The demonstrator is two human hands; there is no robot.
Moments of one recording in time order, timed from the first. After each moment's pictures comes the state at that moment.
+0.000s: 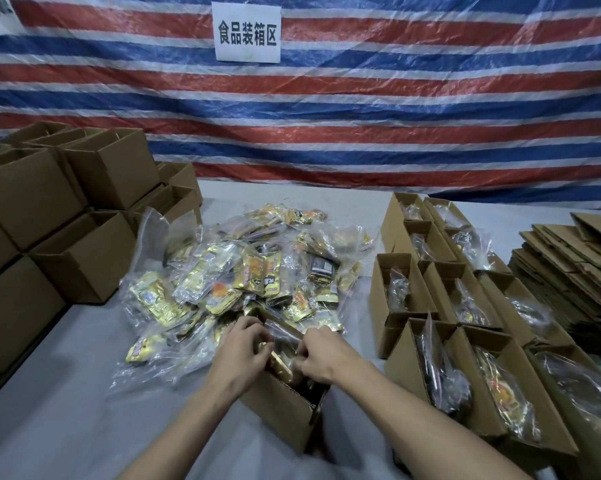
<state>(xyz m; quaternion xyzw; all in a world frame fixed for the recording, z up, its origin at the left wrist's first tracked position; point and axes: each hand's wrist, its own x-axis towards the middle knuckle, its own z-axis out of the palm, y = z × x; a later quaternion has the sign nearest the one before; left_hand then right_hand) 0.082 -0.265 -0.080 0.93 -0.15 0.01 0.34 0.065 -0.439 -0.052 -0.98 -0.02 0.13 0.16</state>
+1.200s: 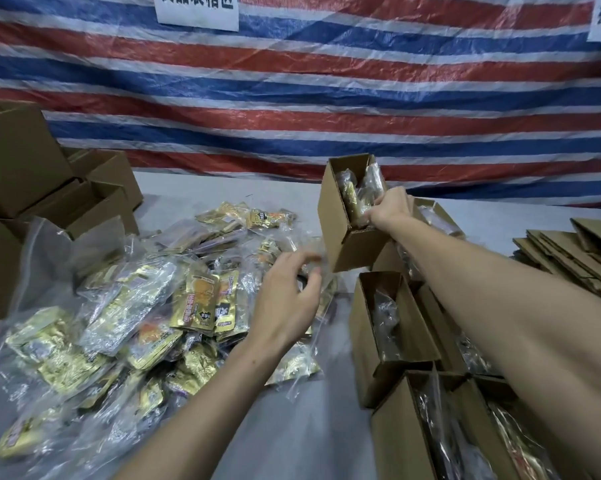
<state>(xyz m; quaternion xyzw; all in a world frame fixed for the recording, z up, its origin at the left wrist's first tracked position) 0.199 -0.414 -0.012 0.80 -0.20 0.08 0.55 0.304 -0.640 0.042 -0.91 0.30 -0.16 0.26</state>
